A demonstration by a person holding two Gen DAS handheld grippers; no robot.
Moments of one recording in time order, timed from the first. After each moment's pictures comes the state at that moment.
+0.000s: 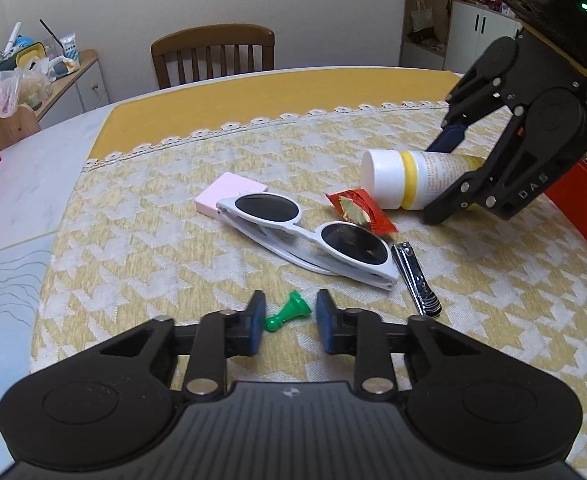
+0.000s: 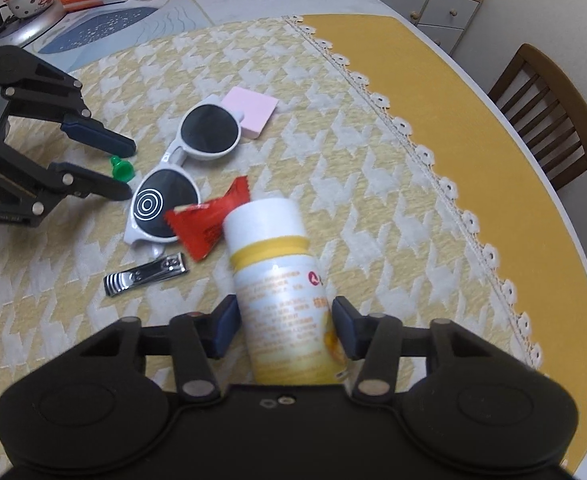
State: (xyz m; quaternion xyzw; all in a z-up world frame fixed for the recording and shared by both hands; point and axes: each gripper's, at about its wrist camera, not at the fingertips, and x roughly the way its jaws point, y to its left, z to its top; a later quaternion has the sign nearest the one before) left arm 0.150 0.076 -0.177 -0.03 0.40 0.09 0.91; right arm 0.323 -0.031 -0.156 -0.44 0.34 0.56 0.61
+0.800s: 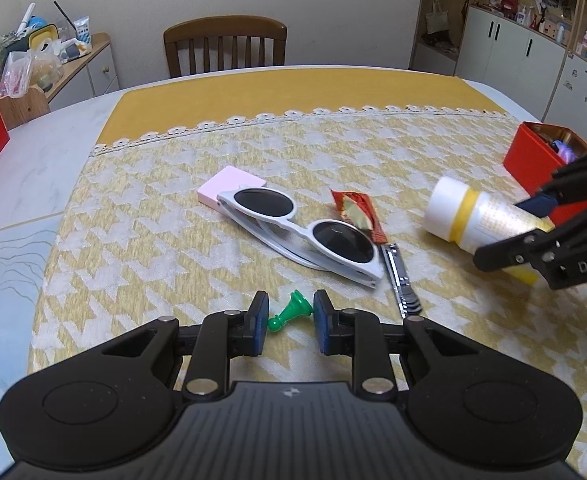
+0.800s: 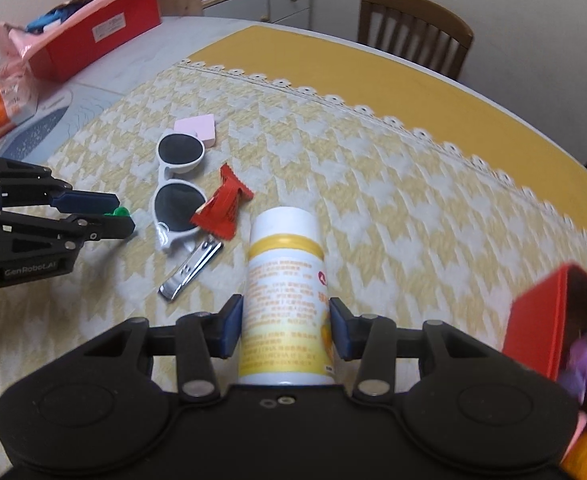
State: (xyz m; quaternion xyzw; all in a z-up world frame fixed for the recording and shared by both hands) left arm 0.143 0.068 -0.166 -0.06 0.41 0.10 0.91; right arm 0.274 -0.104 -0.149 -0.24 0.42 0.43 0.76
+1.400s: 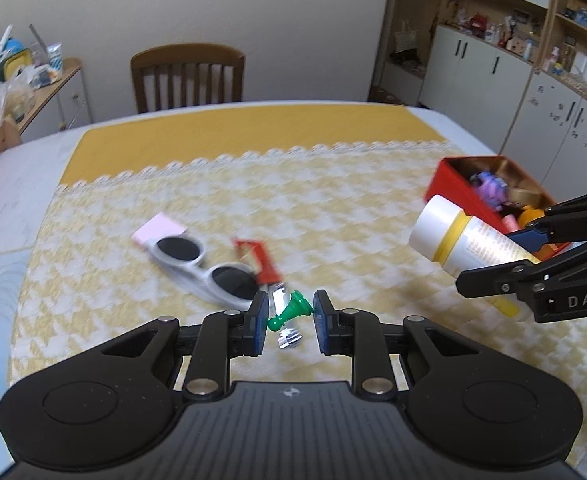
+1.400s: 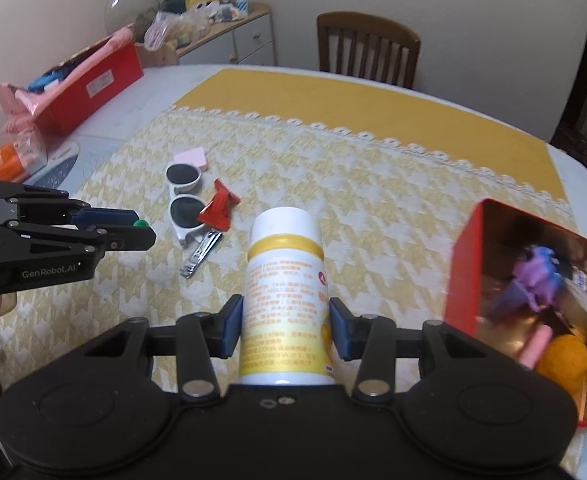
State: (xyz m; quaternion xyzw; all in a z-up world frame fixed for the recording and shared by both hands) left arm 0.145 0.007 -0.109 -0.07 0.38 0.06 0.92; right arm 0.252 -0.180 -0.098 -0.17 0.40 0.40 0.81
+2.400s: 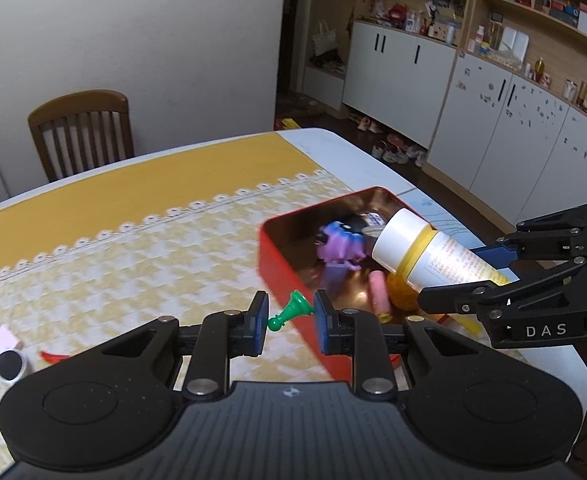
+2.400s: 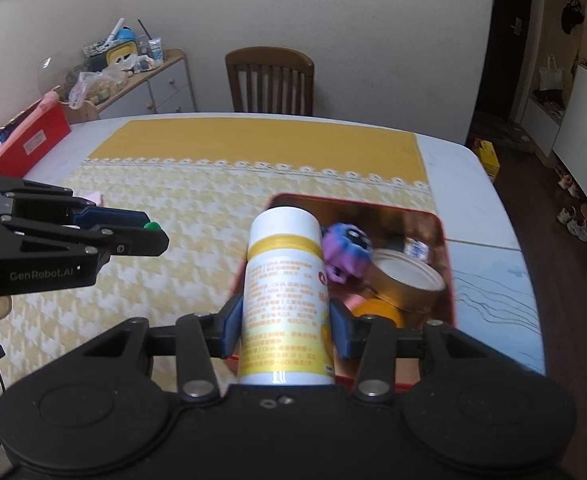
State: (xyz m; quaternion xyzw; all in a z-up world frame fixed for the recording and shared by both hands) left arm 0.253 -0.141 -0.080 -0.03 0.37 -0.04 0.93; right arm 0.312 -0.323 -0.077 -0.13 0.38 0.33 0.85
